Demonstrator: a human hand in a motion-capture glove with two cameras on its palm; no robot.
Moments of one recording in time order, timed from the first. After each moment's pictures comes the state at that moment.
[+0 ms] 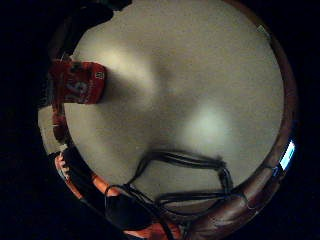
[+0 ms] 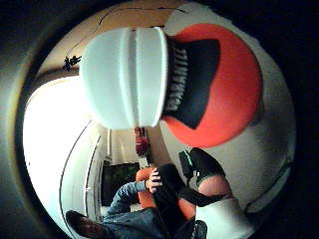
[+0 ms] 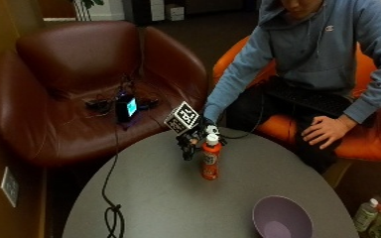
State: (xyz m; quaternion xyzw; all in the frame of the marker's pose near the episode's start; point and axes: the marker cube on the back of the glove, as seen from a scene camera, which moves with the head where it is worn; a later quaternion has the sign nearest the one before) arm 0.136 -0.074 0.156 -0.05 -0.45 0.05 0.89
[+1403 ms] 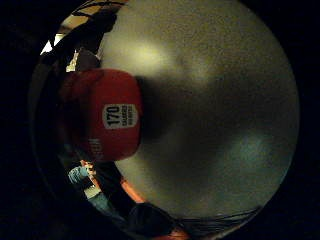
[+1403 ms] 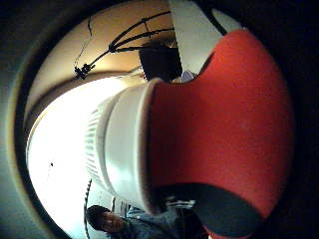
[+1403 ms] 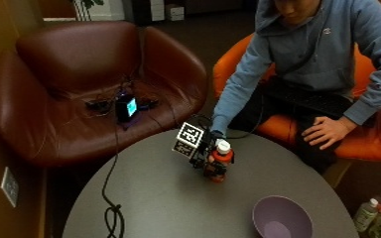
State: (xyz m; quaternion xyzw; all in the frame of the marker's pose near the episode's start) arm 0.067 -0.126 0.167 -0.07 -0.61 0.02 0.79
